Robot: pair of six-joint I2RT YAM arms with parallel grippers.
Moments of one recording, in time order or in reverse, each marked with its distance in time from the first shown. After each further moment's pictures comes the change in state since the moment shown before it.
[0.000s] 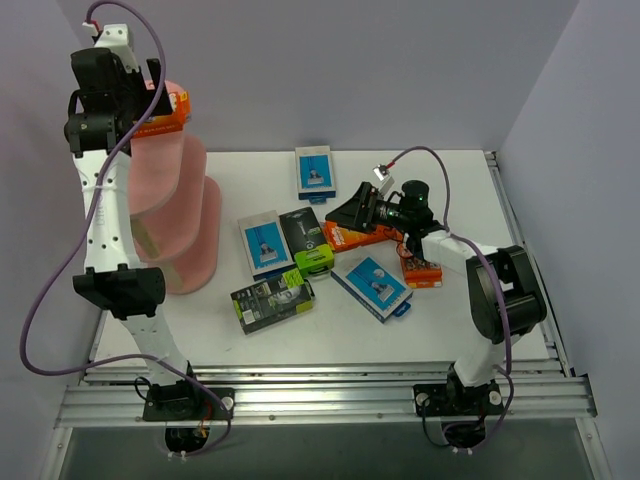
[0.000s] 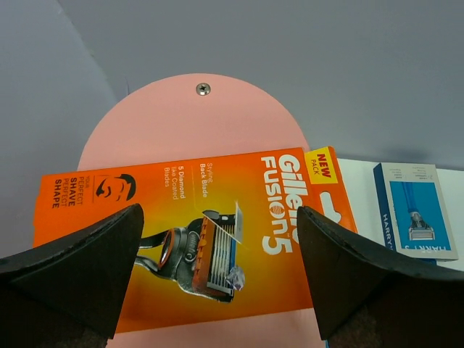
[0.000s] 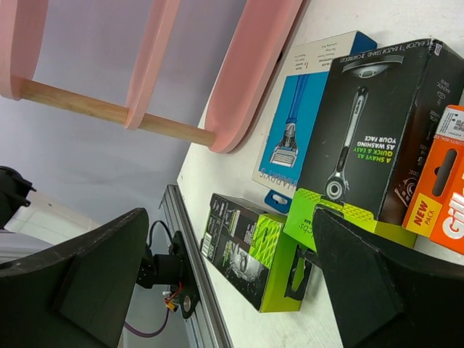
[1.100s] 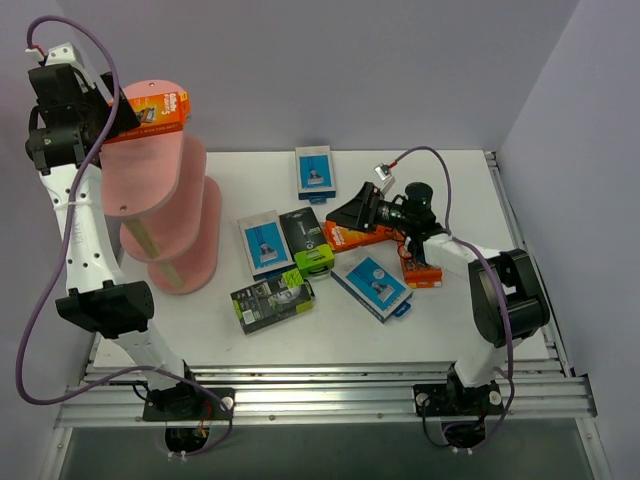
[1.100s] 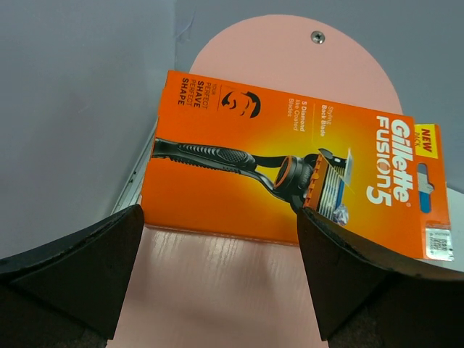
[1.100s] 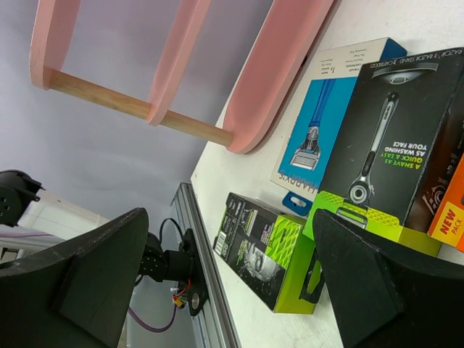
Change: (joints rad) left arm 0.146 -0.155 -0.141 -0.099 -0.027 -0.174; right arm 0.000 -0.029 -0.037 0.096 -0.033 0.048
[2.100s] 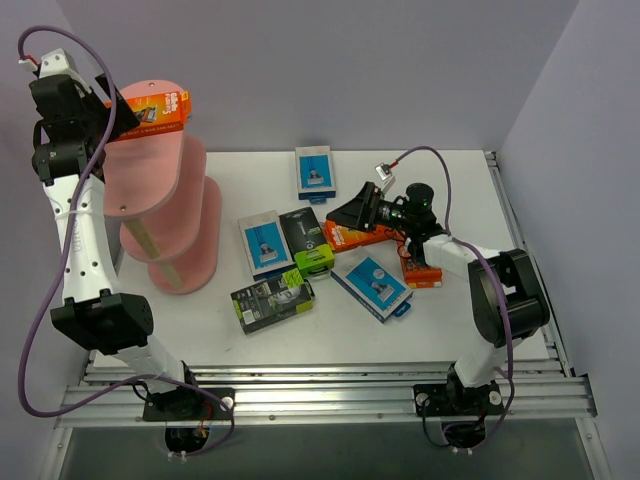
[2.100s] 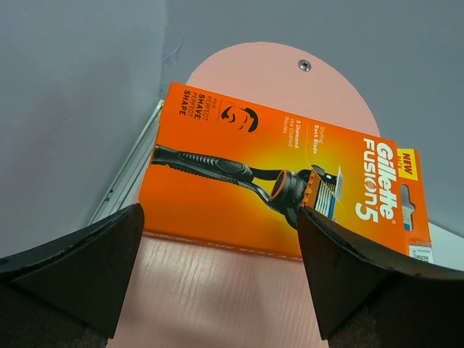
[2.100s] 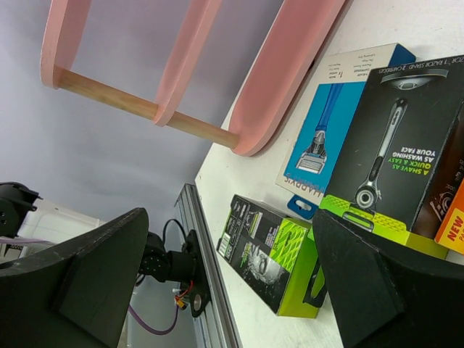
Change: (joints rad) left arm 0.014 -0.110 -0.262 0.230 0.022 -0.093; right arm 0.000 0.000 -0.009 0.050 -0.008 0.024
